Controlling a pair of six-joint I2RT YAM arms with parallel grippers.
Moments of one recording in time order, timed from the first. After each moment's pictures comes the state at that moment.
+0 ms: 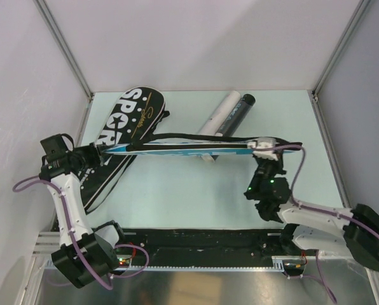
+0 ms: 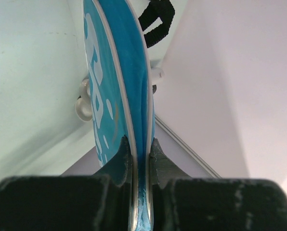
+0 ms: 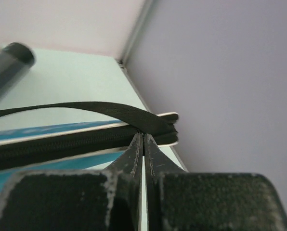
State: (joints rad) left arm 0.50 1.00 0.97 -0.83 0.61 -1.38; right arm 0.98 1.11 0.40 1.28 1.40 -1.02
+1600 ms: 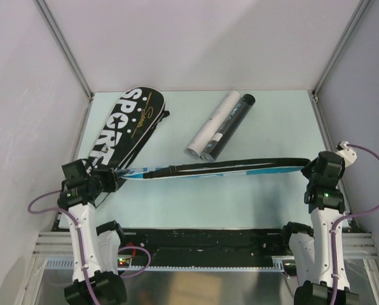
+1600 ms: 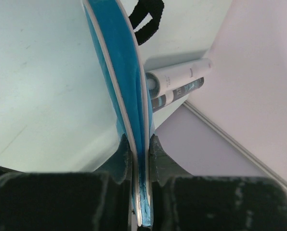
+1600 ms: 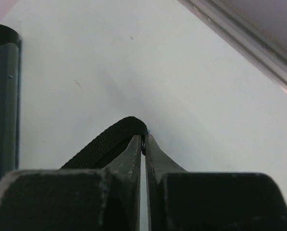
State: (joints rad) left arm 0.41 0.71 0.69 -0.87 0.52 -1.30; right arm -0.19 0.63 0.64 -0.48 0.28 0.48
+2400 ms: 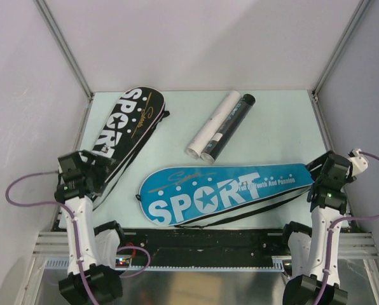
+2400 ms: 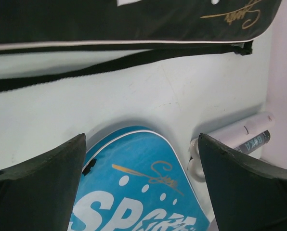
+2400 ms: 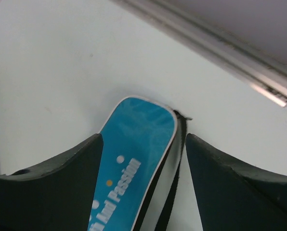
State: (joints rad) left arm 0.39 0.72 0.70 -0.81 0.15 -0.96; right arm -0.38 0.65 0.59 -0.47 0.27 0.52
